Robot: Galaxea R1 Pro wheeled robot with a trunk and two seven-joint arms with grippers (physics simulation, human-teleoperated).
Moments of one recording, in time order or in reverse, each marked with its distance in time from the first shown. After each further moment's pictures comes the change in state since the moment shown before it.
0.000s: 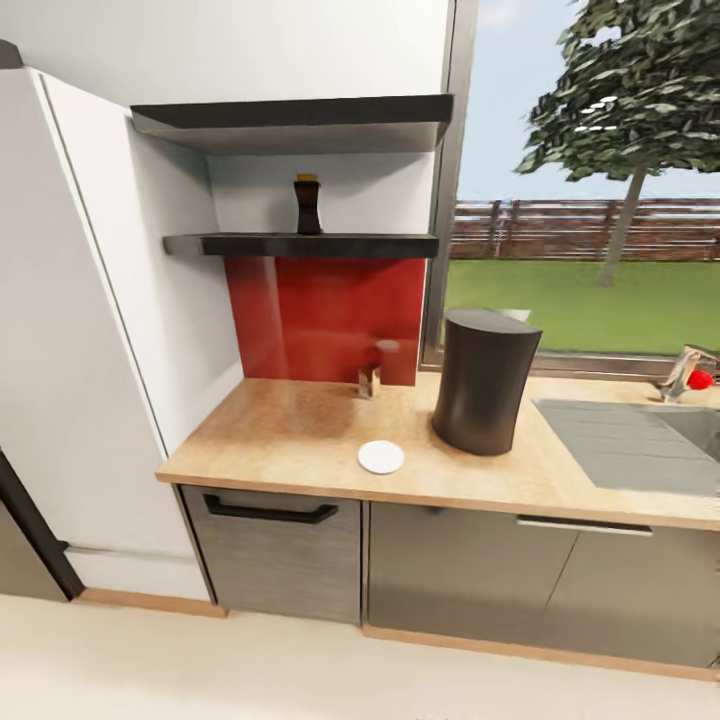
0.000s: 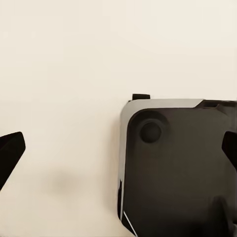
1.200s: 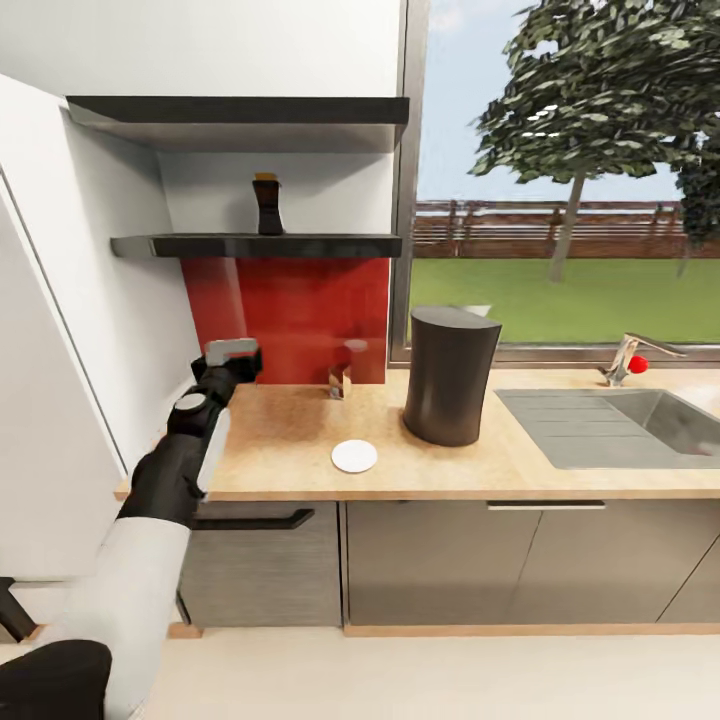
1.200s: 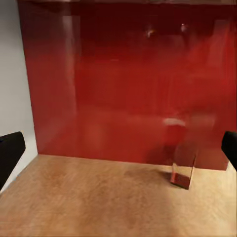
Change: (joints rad) left arm -0.860 -0.088 -0.013 -1.023 -0.019 0.538 0.102; right arm 0.125 -0.103 -0.002 0.001 -0.003 -0.003 0.134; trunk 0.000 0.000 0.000
